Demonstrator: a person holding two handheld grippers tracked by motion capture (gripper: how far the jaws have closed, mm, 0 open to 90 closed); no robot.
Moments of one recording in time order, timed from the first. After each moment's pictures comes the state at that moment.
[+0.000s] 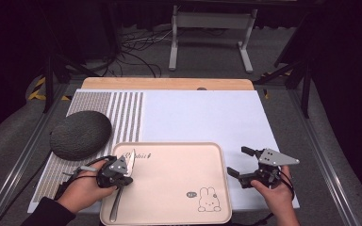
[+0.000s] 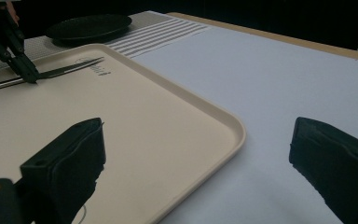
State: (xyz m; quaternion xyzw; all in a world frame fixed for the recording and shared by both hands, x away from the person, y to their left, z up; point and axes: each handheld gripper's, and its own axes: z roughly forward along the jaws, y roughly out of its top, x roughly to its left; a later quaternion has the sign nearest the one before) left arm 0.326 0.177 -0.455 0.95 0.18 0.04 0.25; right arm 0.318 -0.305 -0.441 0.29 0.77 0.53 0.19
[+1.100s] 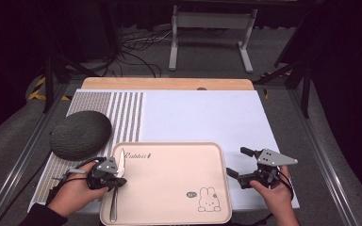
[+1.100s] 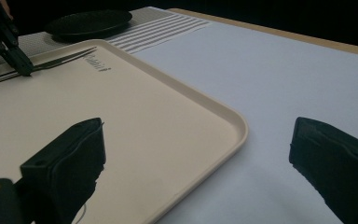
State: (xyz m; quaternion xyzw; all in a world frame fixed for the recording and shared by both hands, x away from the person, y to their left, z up) left arm 0.321 0.200 -0.461 0.93 0.22 0.02 0.28; right arm 0.319 -0.304 -0.443 0.29 0.78 0.53 0.19
